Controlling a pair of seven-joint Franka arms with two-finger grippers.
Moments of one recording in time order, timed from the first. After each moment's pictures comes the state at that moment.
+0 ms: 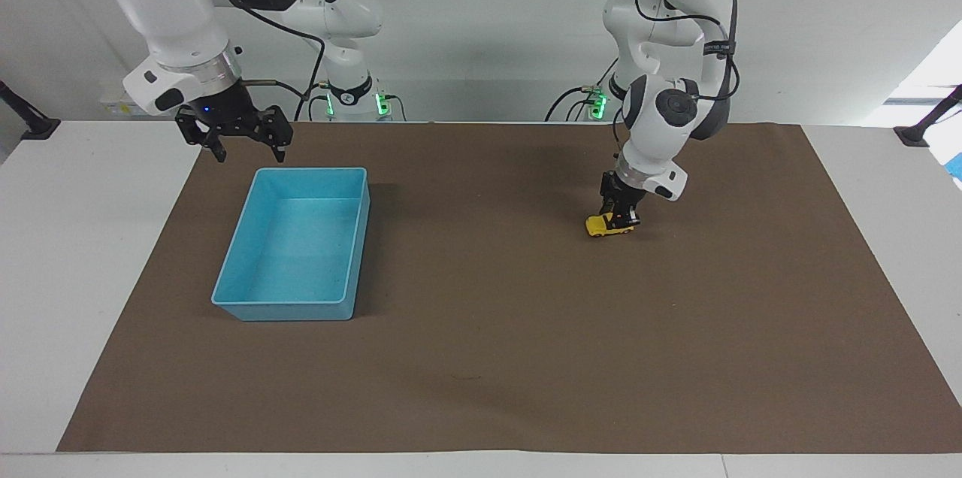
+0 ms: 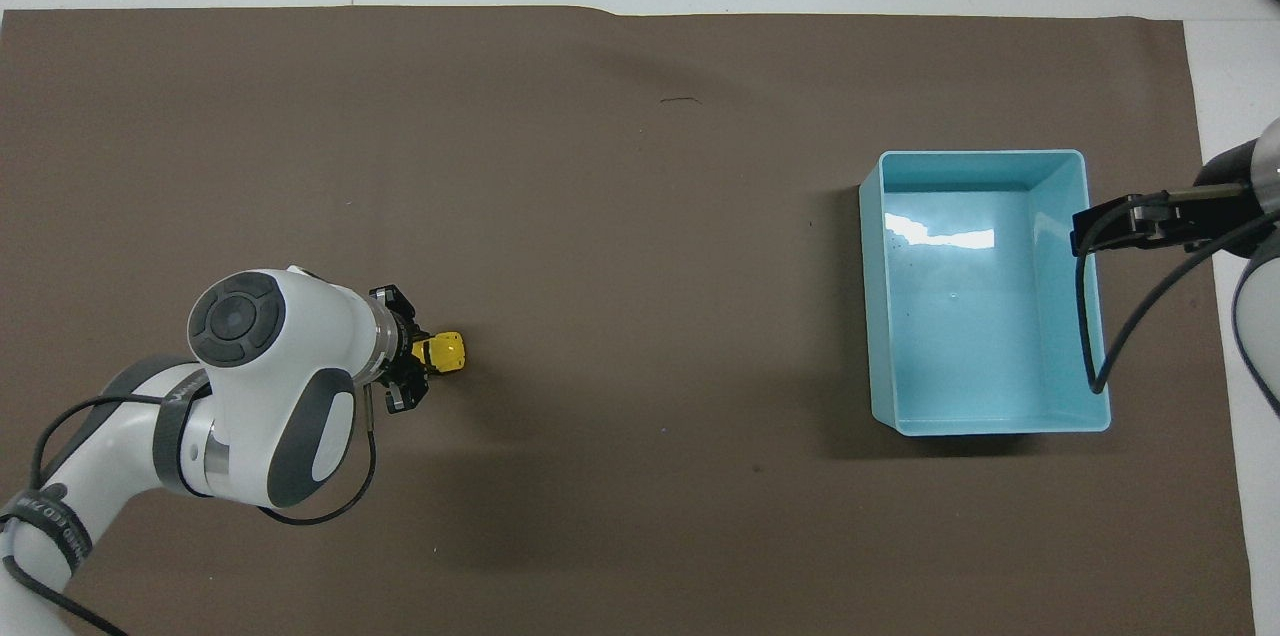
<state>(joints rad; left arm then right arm) -0.37 0.04 0.03 -2.33 -0.14 2.38 -1.98 -0.06 0.02 0.06 -1.61 -0.04 1.62 0.00</state>
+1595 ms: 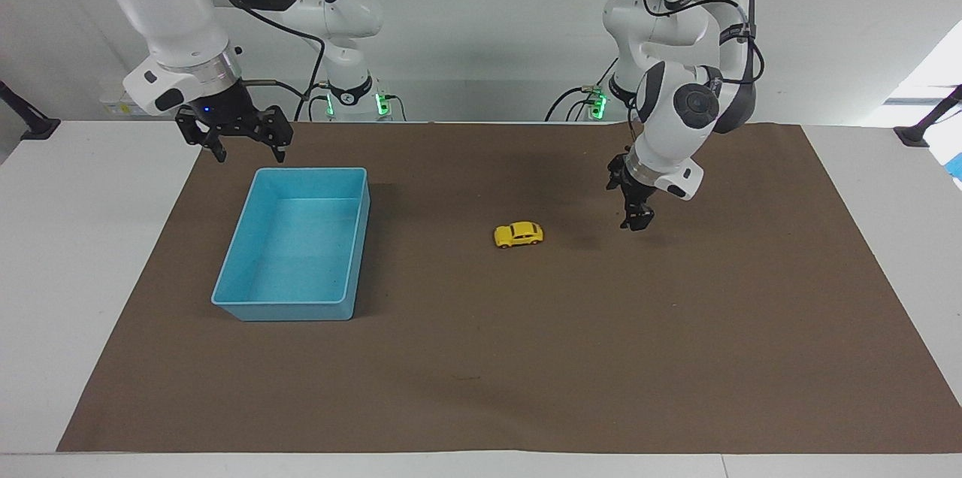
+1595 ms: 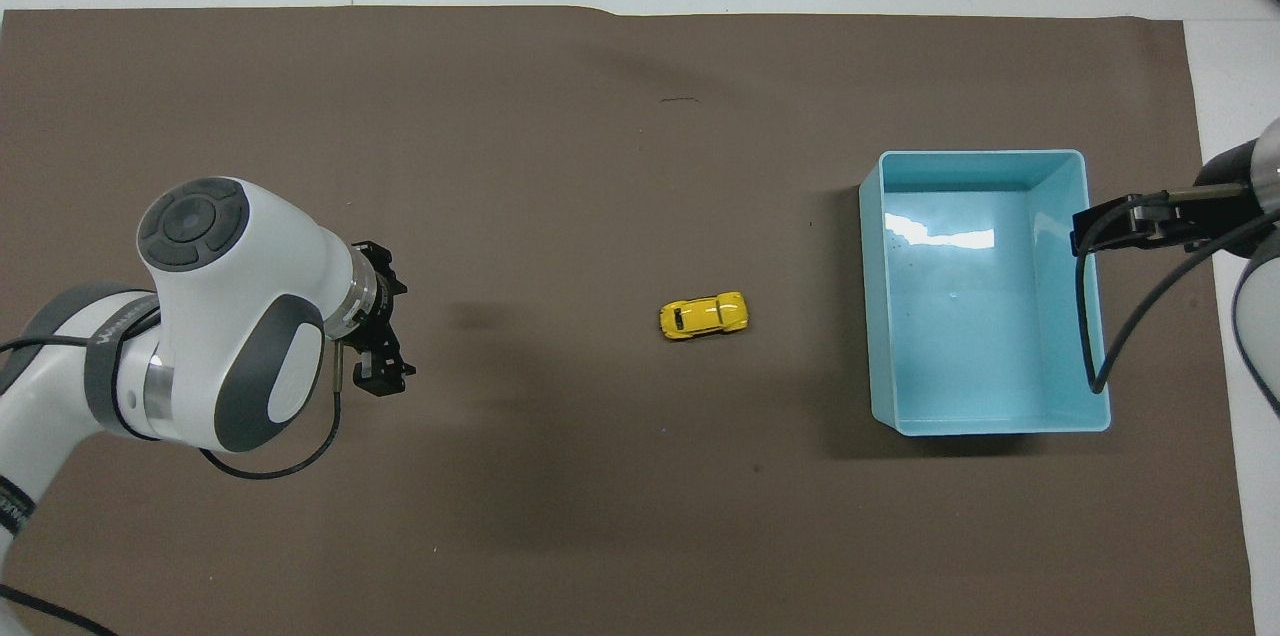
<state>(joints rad) -0.35 0.06 0.03 -2.08 -0.12 2.06 -1.96 -0.06 0.02 0.06 -1.61 -0.04 1.62 0.00</state>
